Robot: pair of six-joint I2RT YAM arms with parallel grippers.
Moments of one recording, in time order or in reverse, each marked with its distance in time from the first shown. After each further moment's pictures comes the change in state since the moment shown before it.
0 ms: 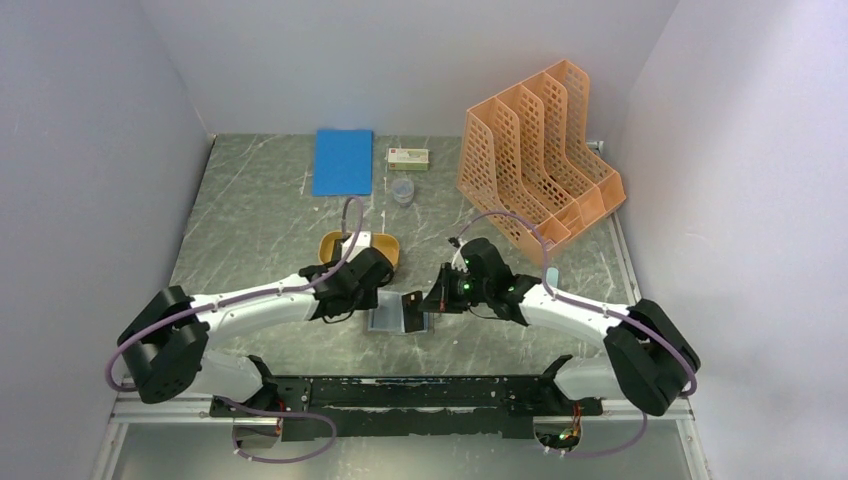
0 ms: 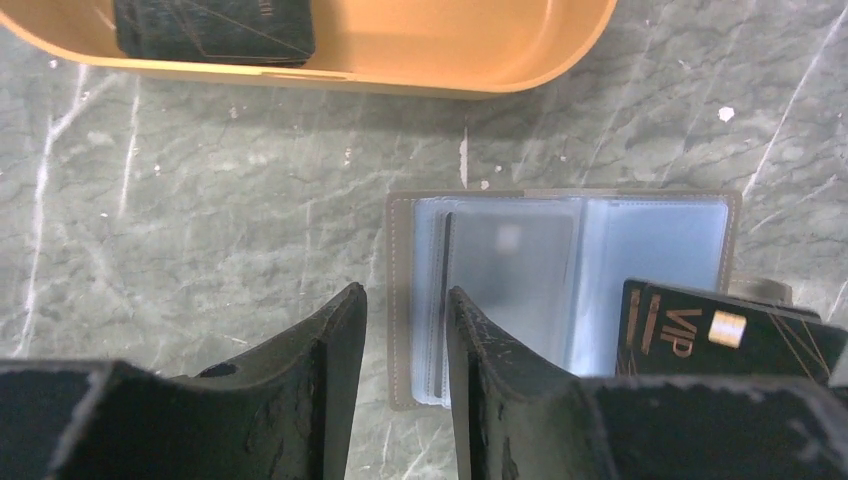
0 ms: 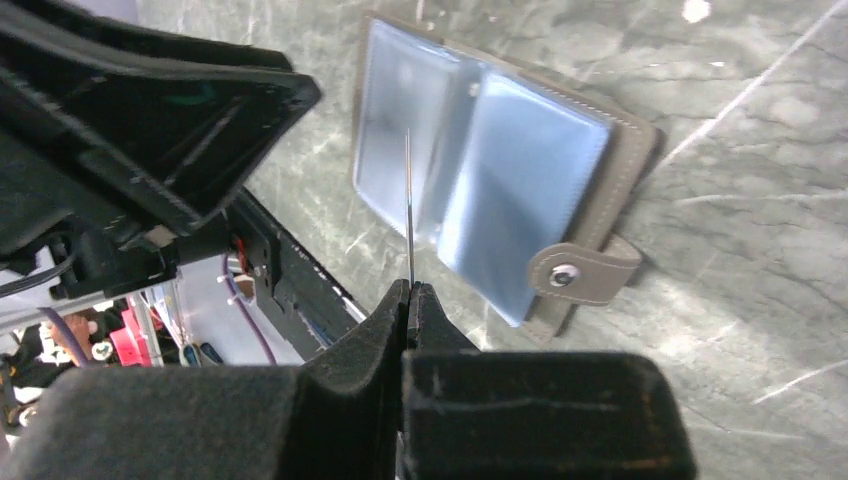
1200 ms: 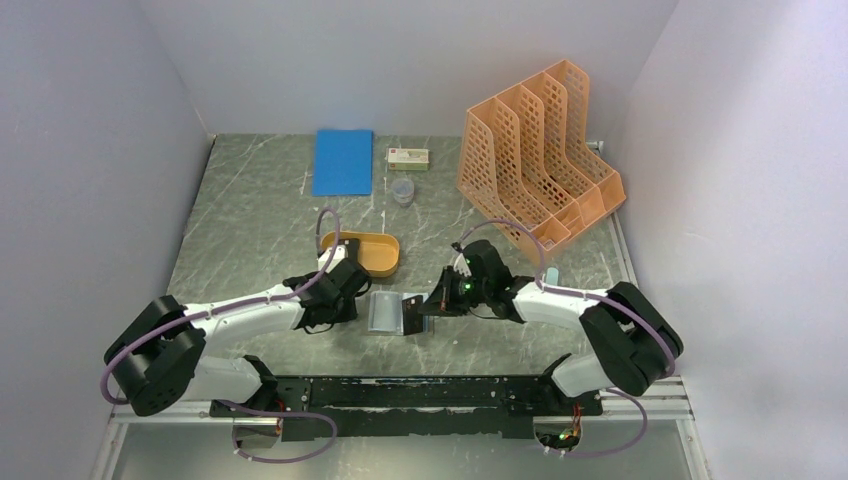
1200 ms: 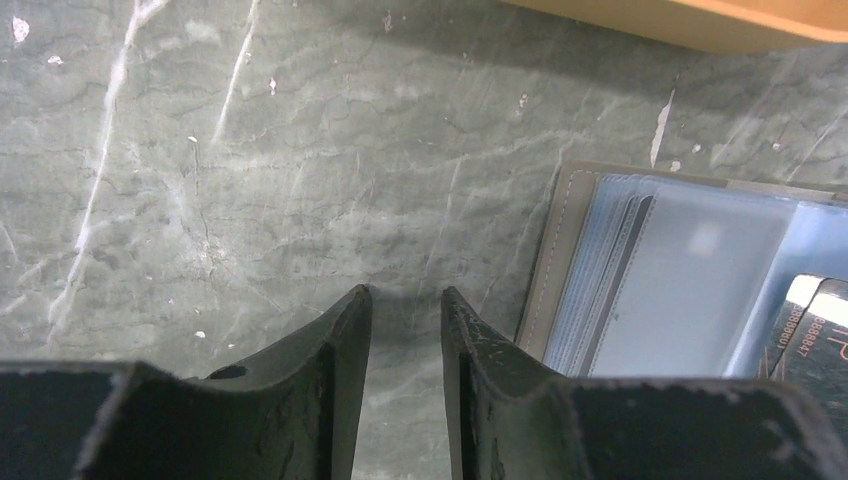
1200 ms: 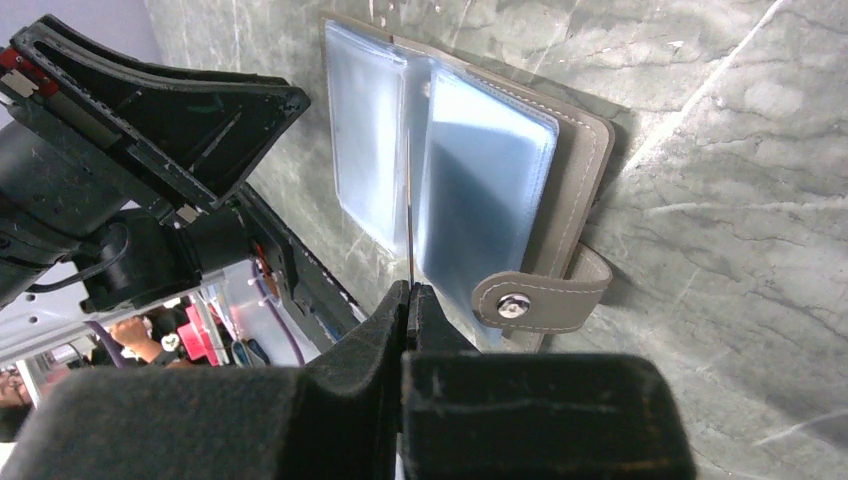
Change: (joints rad) left arm 0.106 -0.088 -0.190 0.020 0.049 -0.061; right arm -0.075 0.134 -0.051 0.134 -0.101 0.082
